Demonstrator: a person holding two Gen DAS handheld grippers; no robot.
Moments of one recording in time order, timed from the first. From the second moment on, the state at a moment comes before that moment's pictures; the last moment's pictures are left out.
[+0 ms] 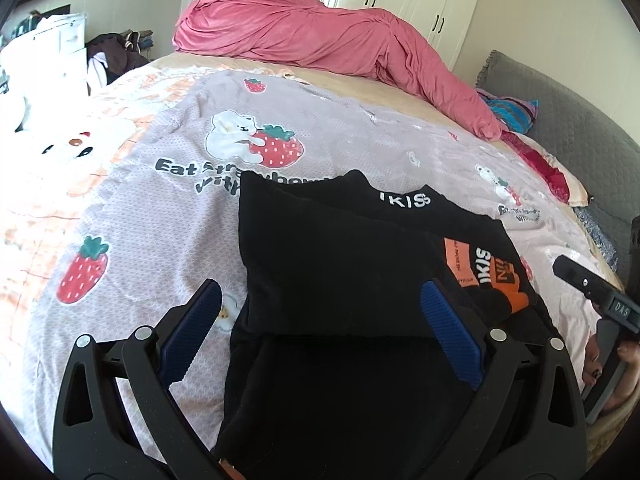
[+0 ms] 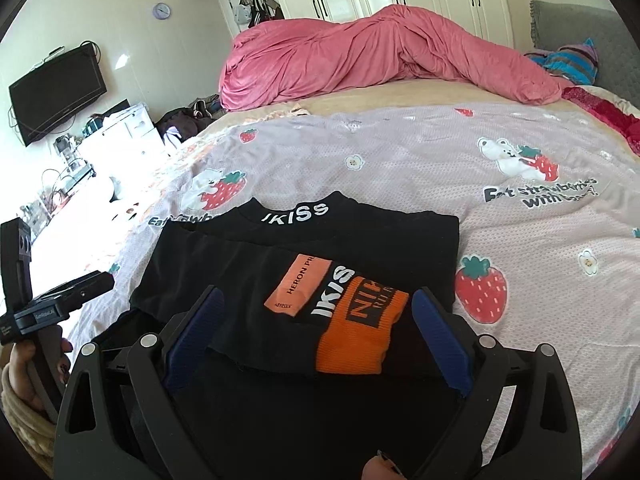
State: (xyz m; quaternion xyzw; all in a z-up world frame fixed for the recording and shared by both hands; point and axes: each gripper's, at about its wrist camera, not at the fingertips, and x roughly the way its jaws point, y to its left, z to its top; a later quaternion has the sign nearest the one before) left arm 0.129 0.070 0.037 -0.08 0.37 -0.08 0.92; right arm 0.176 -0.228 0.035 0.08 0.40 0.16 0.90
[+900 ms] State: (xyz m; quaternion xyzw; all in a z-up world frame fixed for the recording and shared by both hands) left arm 0.089 0.028 0.030 -0.07 0.37 -0.11 0.92; right arm 0.137 -0.237 0.046 0.06 0.36 0.14 0.92
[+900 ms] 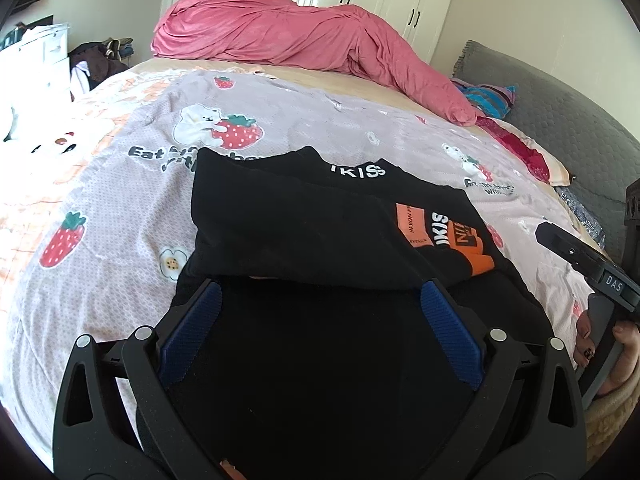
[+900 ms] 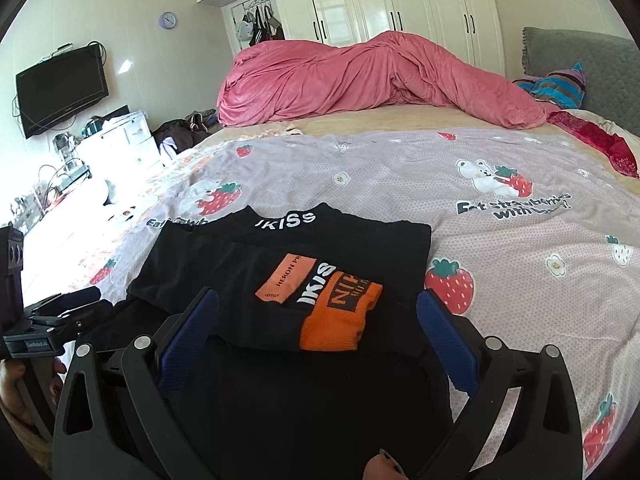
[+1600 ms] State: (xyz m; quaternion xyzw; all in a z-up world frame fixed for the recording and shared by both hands) left arm 0.048 0.025 0.010 -0.09 0.38 -0.11 0.91; right arm 0.104 -0.242 0.034 0.06 0.38 0.14 0.91
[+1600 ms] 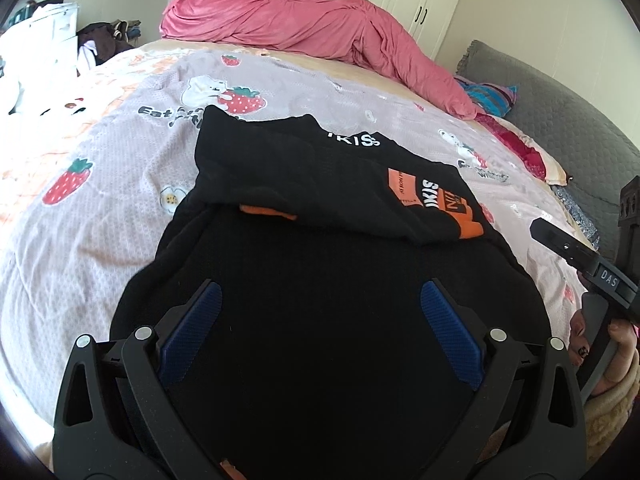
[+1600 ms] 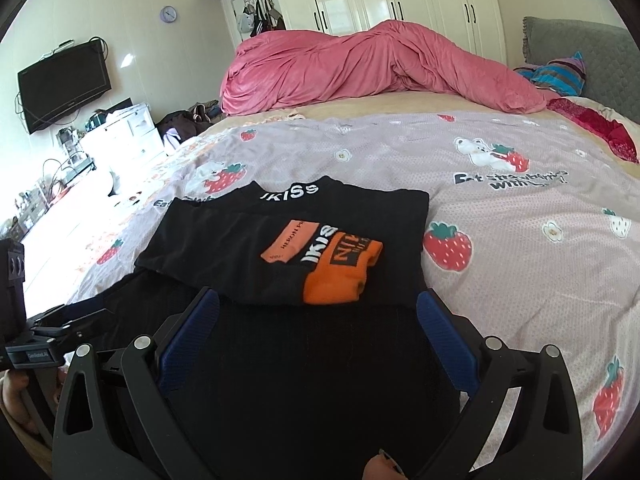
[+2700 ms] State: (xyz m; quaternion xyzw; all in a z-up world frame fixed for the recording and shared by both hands) left arm -0.002 0.060 -0.003 -0.08 0.41 -0.05 0.91; right arm 0.035 -0.271 0.027 0.05 0.40 0.11 0.91
